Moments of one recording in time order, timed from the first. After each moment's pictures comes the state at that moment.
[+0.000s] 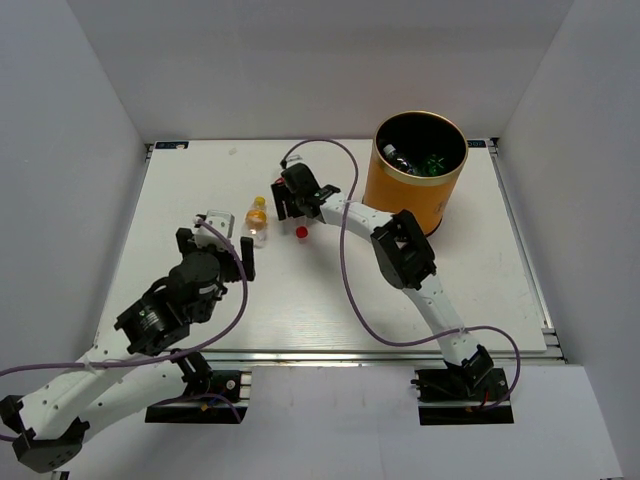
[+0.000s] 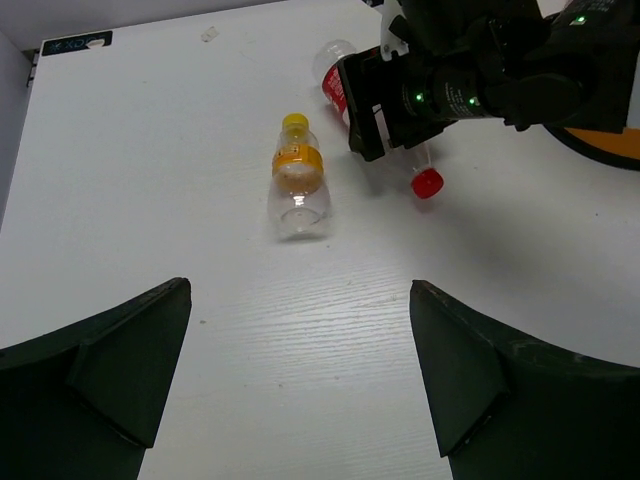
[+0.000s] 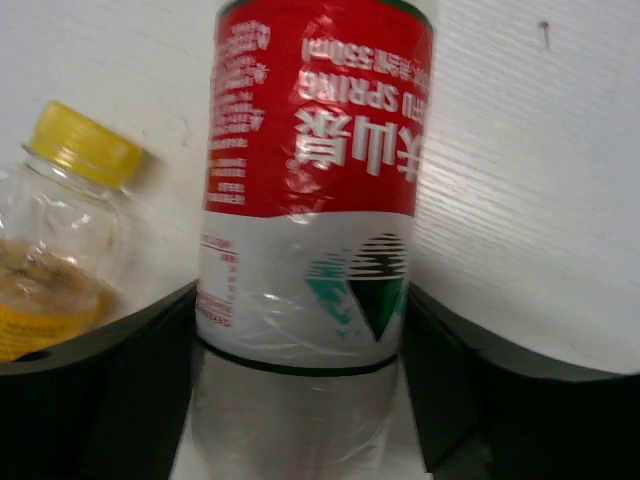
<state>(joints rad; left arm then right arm) -0.89 0.63 0.83 -0.52 -0.73 -0.16 0.76 2.52 2.12 -0.32 0.14 0.28</state>
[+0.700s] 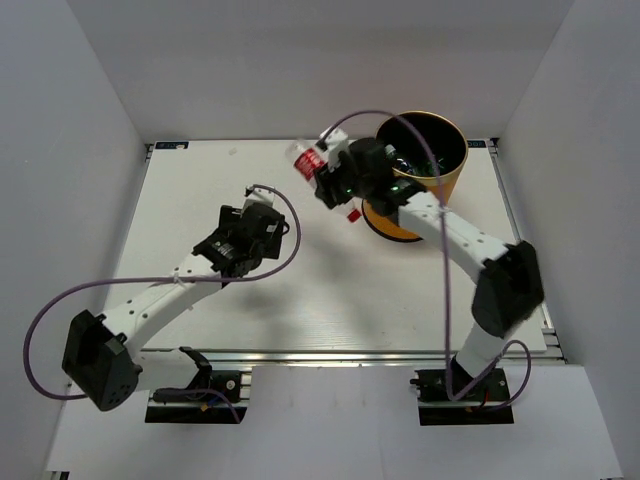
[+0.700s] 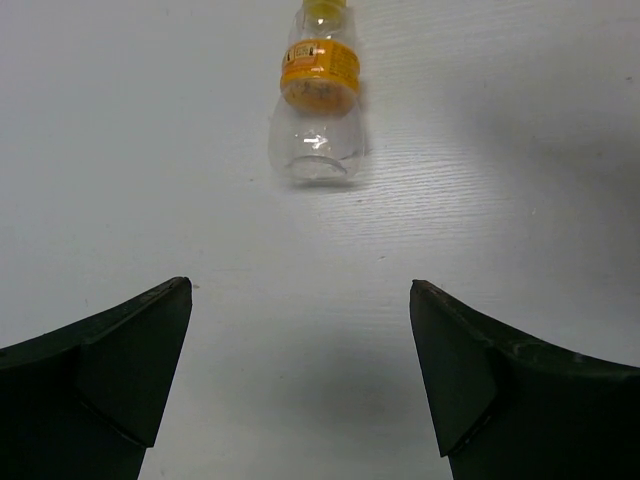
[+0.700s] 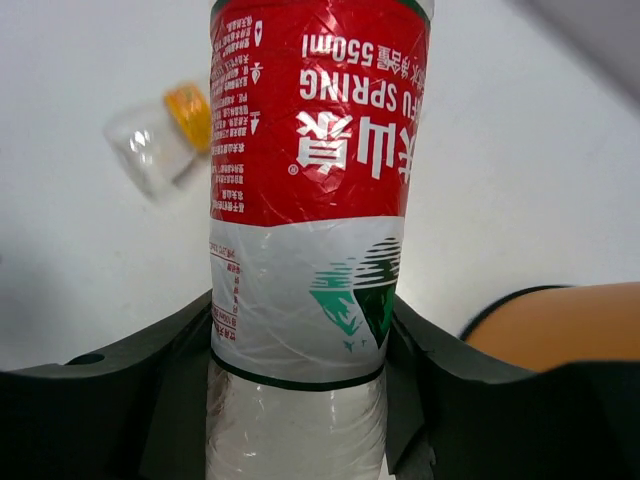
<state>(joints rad) -0.69 1.21 0.97 -0.52 -0.64 -0.24 0.68 1.79 1.49 -0.26 -0.14 -0.10</state>
